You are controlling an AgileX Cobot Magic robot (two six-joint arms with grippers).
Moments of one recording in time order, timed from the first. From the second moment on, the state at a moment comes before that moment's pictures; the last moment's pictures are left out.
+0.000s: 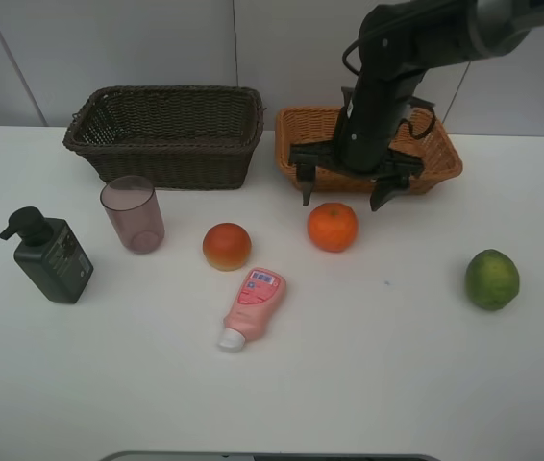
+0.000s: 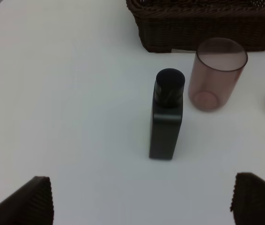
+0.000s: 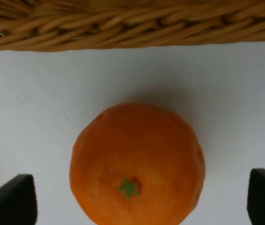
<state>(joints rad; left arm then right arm) -0.03 -0.01 -0.50 0.02 1.06 -0.02 0.49 2.05 -1.45 -0.08 0.92 0.54</state>
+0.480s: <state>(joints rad) -0.03 -0.01 -0.50 0.02 1.06 -0.02 0.52 2.07 -1.45 -0.18 0.86 0.70</state>
